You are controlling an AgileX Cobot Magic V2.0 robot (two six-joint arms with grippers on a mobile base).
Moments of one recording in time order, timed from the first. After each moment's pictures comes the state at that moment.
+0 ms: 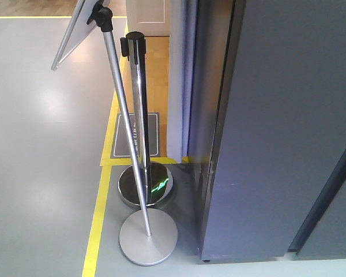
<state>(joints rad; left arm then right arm) 0.06 -0.01 0.02 0.08 0.07 -0.06 0.01 0.02 0.03 0.17 0.13 0.06</state>
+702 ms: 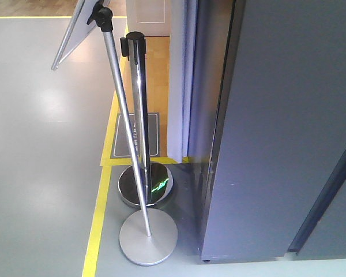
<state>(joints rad) 0.06 -0.01 0.02 0.08 0.07 -0.06 0.01 -0.01 0.03 -0.06 0.00 0.16</state>
